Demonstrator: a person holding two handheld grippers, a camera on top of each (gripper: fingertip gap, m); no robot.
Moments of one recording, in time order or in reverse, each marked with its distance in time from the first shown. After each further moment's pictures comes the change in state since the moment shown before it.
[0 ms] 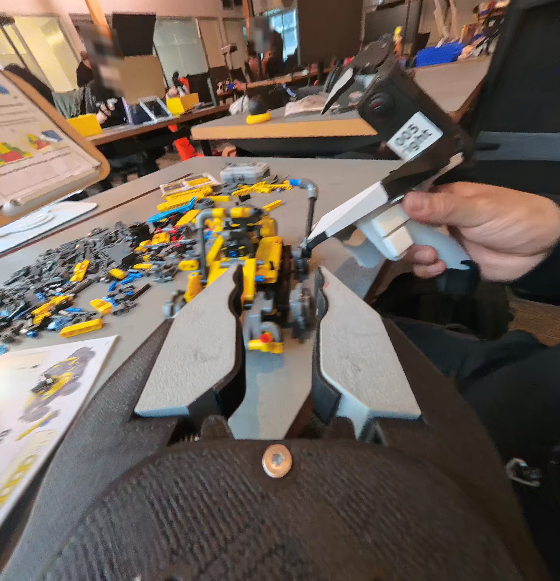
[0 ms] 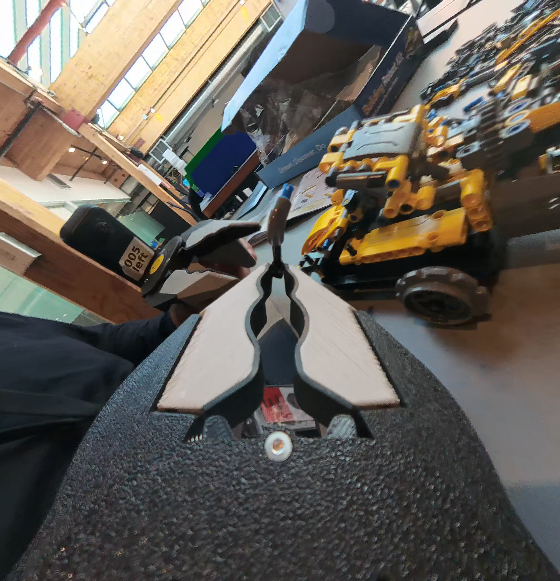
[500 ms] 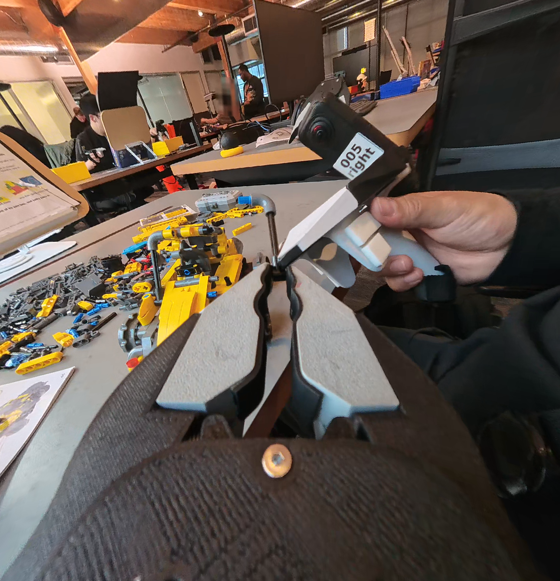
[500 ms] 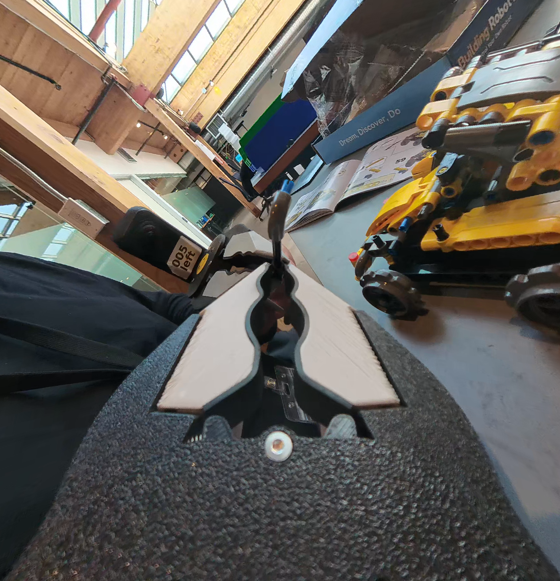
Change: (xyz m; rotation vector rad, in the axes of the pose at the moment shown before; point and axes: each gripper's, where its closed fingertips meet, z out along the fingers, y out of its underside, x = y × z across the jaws) left arm 0.040 -0.005 -0.001 0.102 0.059 0.063; right arm -0.040 0.020 0.007 -0.074 -0.190 0.010
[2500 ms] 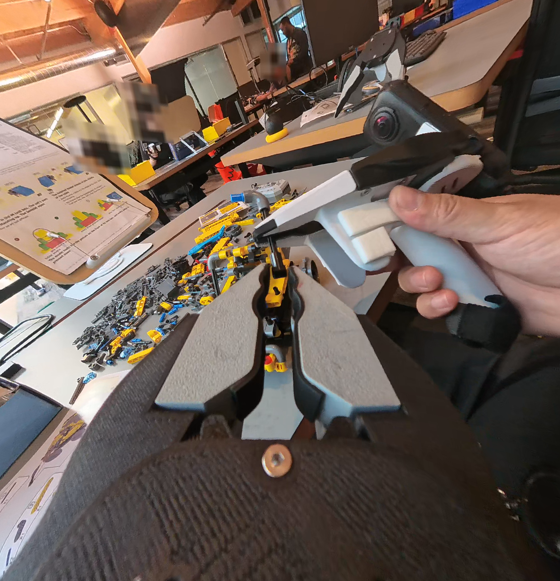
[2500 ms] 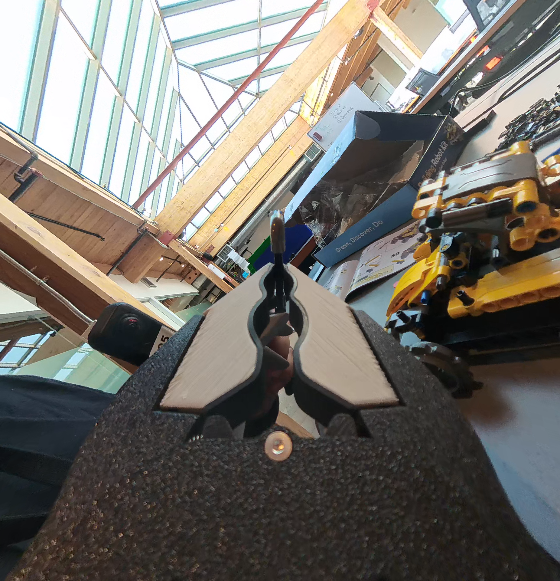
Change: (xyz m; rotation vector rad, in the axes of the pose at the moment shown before) left arm -0.023 -0.026 -0.006 -0.110 -0.162 0.164; right arm -0.014 -0.054 0.009 0.419 0.025 0.098
